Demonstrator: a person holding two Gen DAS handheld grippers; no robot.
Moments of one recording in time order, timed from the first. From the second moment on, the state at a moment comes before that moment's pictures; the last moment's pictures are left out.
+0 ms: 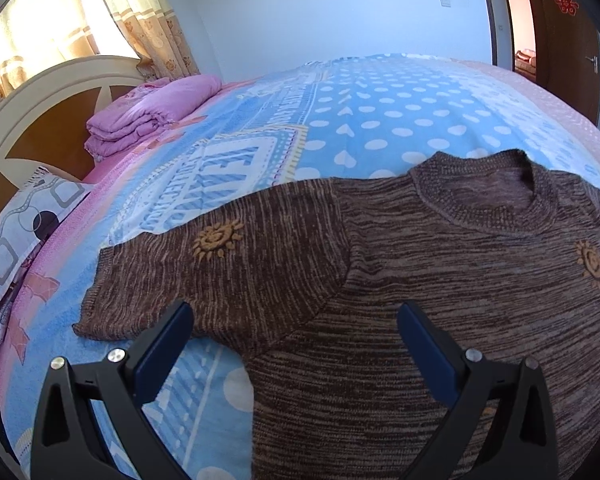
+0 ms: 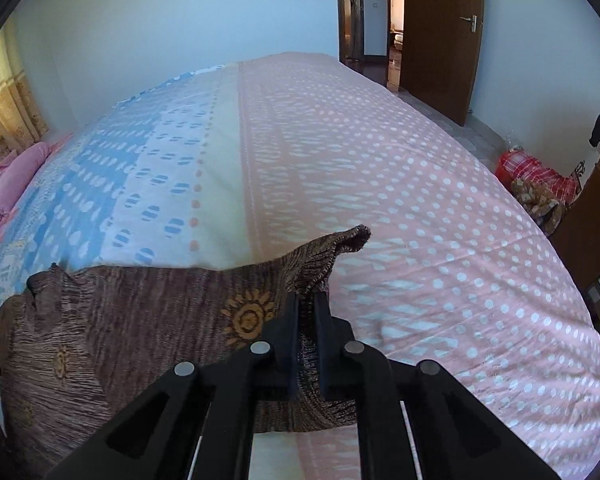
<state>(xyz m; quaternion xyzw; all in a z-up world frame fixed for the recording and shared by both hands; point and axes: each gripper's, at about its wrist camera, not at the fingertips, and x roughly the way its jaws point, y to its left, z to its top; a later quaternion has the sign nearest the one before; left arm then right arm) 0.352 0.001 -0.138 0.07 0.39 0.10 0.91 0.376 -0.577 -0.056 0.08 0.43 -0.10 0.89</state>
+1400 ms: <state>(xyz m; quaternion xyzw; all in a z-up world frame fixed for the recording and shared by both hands) 0.324 0.006 -0.131 0.06 0.40 0.02 0.92 0.363 -0.256 -0.101 0.01 0.47 0.19 0.86</state>
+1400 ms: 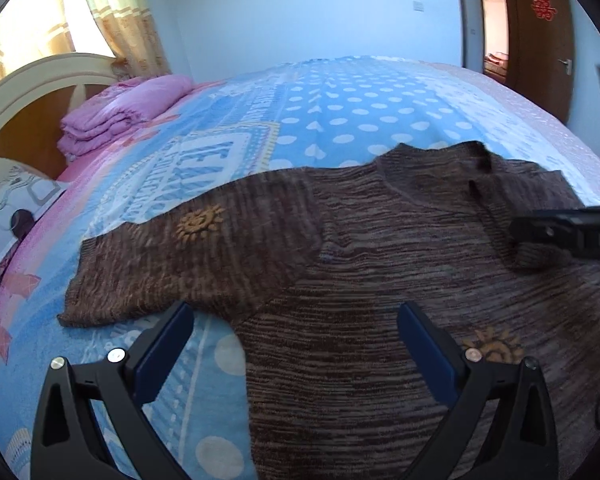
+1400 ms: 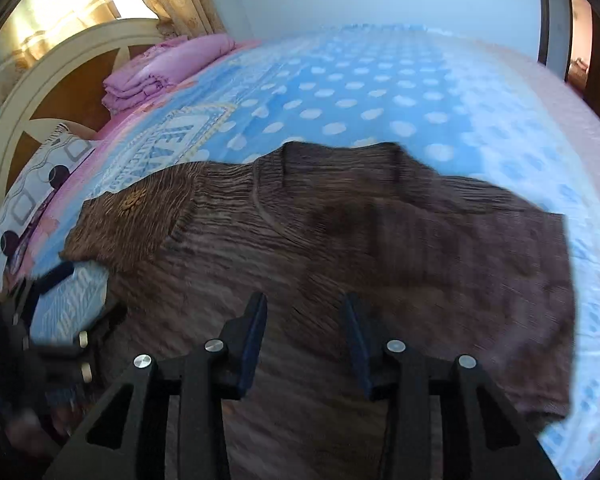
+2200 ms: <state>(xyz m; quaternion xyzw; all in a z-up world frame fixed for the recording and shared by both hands) 0.410 -0.147 -0.156 -0.03 0.48 -0.12 0.87 0.265 -0.422 -0.128 0.05 0.39 0.07 0.92</state>
